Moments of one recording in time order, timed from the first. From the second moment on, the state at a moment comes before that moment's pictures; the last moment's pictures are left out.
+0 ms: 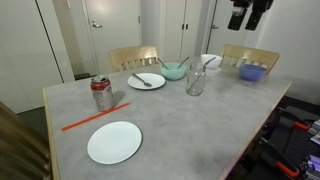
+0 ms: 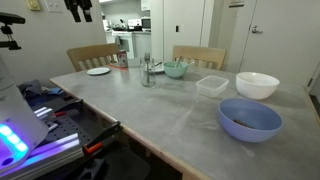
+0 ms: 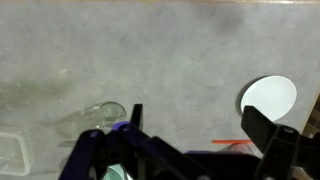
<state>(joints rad) 0.20 -0.69 0.30 -2.72 0.17 2.16 0.33</state>
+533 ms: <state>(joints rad) 0.19 -0.32 0.28 -2.44 0.00 2.15 0.19</state>
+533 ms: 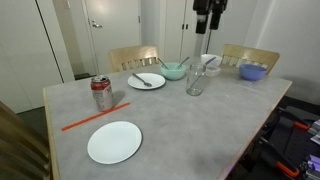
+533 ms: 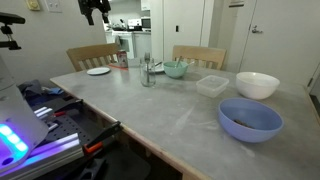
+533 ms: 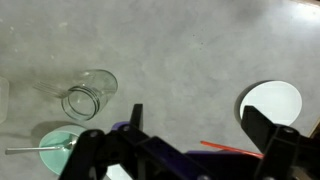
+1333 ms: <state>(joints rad) 0.22 0.13 0.28 -2.07 -0.12 2.10 -0.07</state>
